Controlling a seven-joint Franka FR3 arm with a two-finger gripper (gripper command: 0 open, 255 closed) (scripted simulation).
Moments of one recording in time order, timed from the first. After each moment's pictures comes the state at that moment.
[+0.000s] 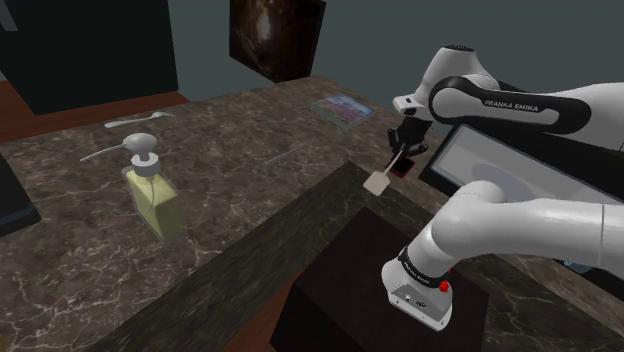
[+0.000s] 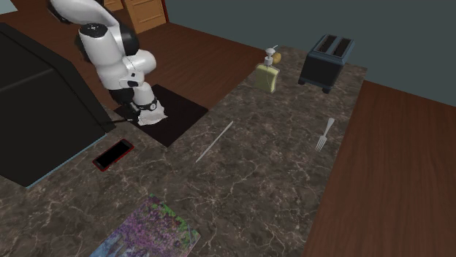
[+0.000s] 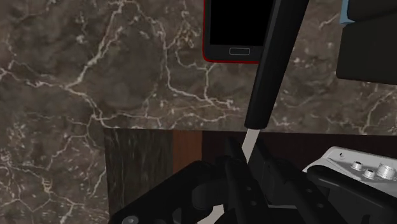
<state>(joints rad) -0.15 -0.95 -0.44 -2.82 -0.44 1.91 -1.82</state>
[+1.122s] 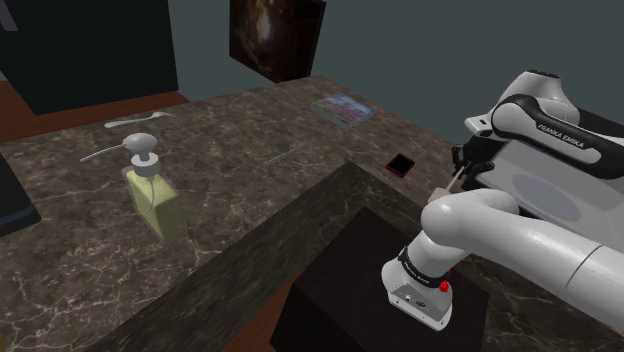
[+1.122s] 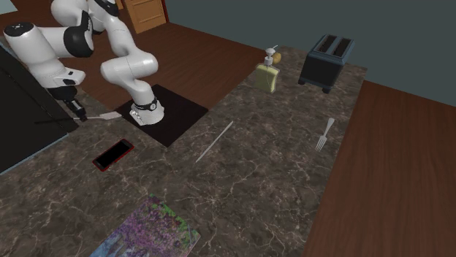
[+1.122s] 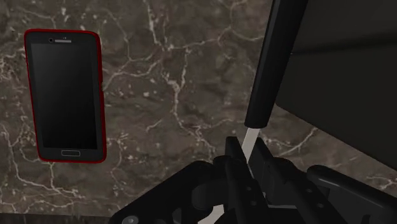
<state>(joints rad) -0.51 -1.20 -0.76 -2.78 -0.76 1.73 -2.31</state>
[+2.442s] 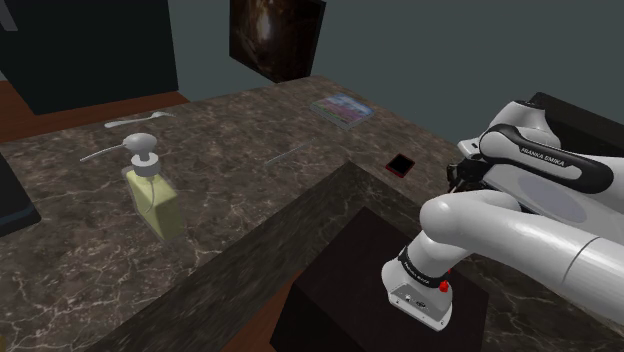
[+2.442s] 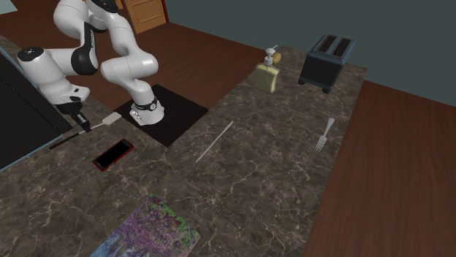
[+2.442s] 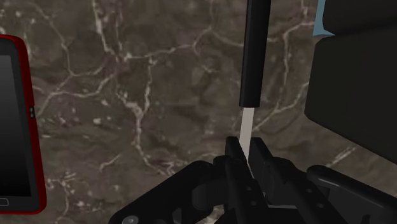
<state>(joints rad) -0.58 -1.12 -0.97 -2.87 -0.93 1.91 -2.34</state>
